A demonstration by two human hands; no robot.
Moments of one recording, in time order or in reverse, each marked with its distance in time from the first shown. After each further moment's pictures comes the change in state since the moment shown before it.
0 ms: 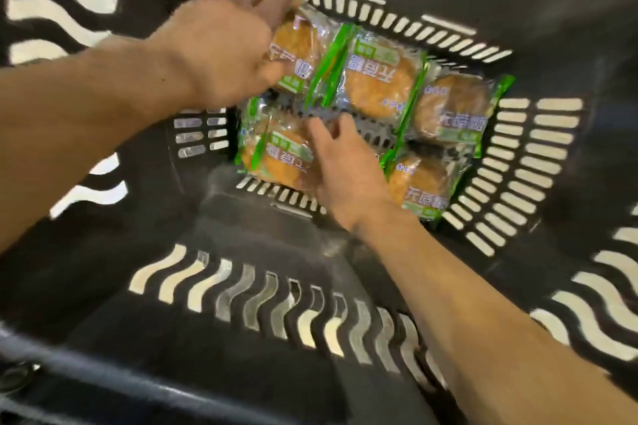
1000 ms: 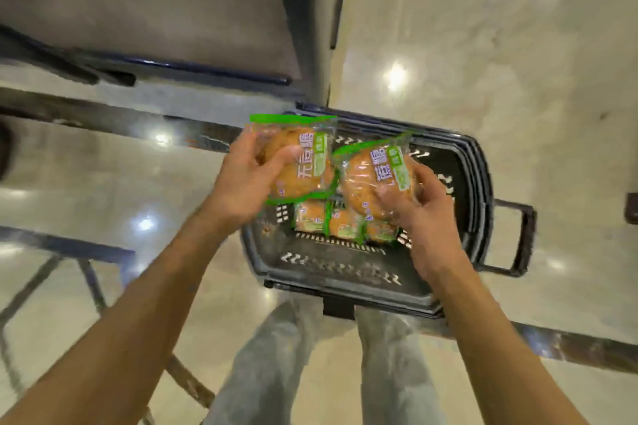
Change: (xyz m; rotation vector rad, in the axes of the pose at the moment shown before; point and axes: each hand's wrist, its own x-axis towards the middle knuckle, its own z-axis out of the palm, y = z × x) left_hand -0.206 0.067 -0.296 -1.350 0.344 -0.340; right_hand -0.227 -0.157 -0.271 1.284 0.553 0.265
